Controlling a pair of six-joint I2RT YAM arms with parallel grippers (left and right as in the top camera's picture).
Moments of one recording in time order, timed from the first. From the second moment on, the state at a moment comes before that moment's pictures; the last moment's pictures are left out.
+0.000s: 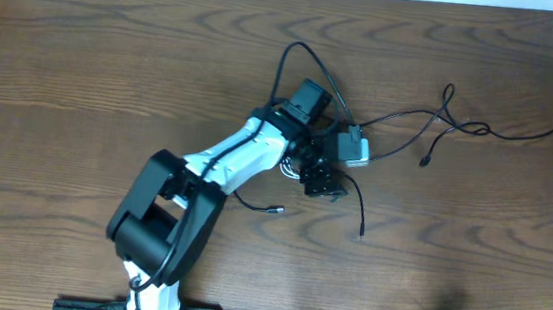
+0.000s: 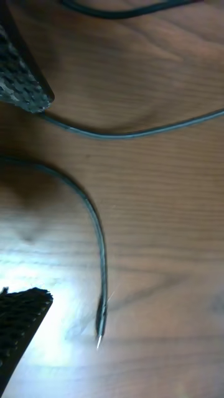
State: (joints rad) left arm -0.59 1.96 1.25 -0.45 0.61 0.78; right arm -0.32 1.22 1.39 -0.63 0.13 0.52
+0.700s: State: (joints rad) left arm -0.39 2.04 1.30 -0.49 0.23 0.59; right arm -0.32 1.24 1.39 -0.66 0.13 0.51
